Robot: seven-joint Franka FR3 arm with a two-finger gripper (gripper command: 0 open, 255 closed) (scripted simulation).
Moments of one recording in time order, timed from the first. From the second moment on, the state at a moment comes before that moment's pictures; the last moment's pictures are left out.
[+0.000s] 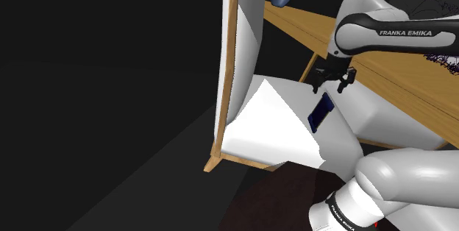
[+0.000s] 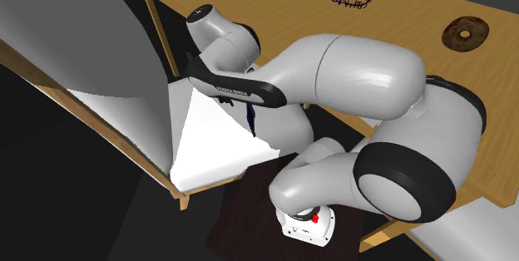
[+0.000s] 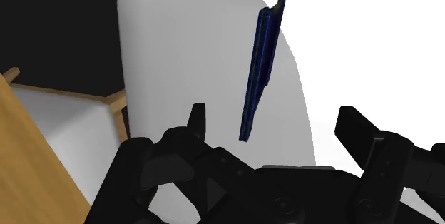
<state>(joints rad) -0.37 -0.67 0.05 -2.53 -0.26 1.81 0.43</state>
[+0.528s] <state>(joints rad) -0.41 -0.64 0.06 -2.63 -0.29 1.89 0.53</state>
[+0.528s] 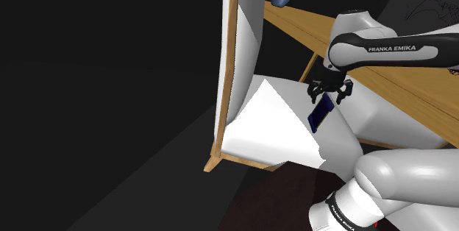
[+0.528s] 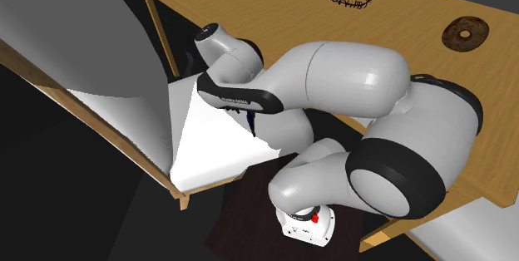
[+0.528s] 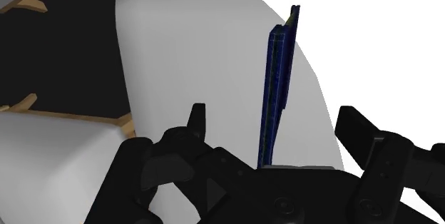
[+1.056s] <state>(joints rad) -0.42 -0.64 0.06 -2.65 -0.29 1.92 0.53</state>
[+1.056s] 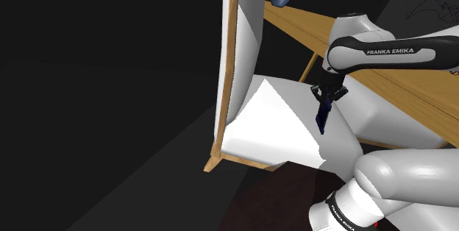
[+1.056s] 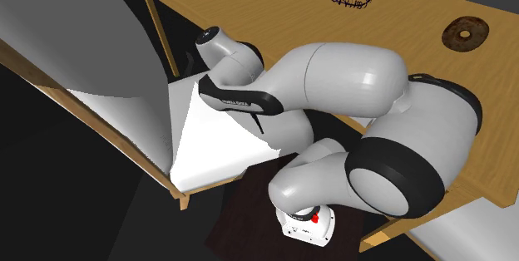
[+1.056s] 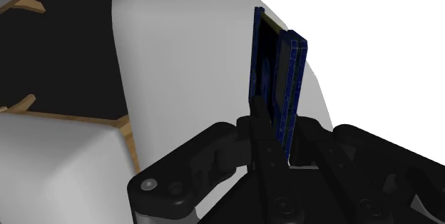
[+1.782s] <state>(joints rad) -0.41 -0.66 0.06 -2.58 -0.28 1.84 0.51</state>
